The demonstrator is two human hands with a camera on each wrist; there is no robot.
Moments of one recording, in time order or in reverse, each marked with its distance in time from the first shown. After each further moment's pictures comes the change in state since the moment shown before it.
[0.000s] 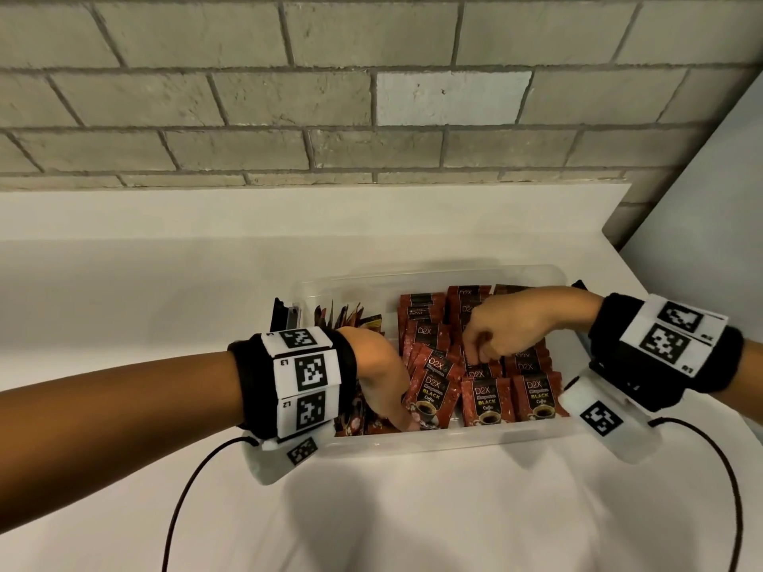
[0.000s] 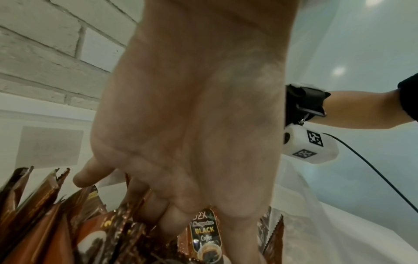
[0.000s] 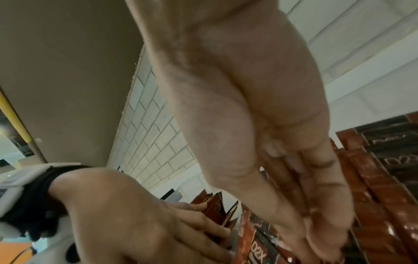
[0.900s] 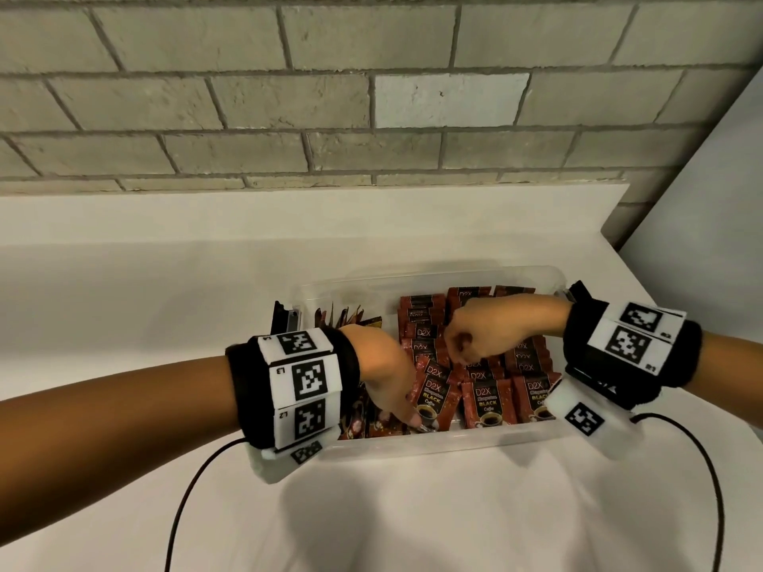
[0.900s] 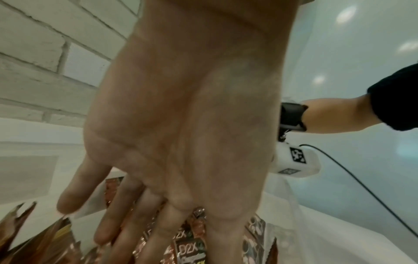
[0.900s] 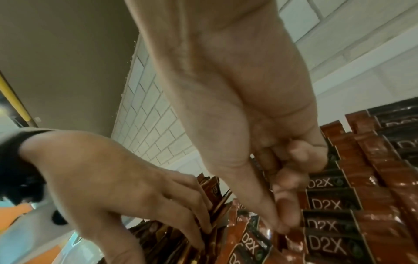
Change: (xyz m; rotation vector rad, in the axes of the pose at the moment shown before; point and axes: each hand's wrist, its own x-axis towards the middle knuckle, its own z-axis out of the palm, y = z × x) left_hand -0.007 0.000 -0.005 0.000 0.073 0.001; right_hand 0.022 -0.004 0.004 0.035 0.115 -0.044
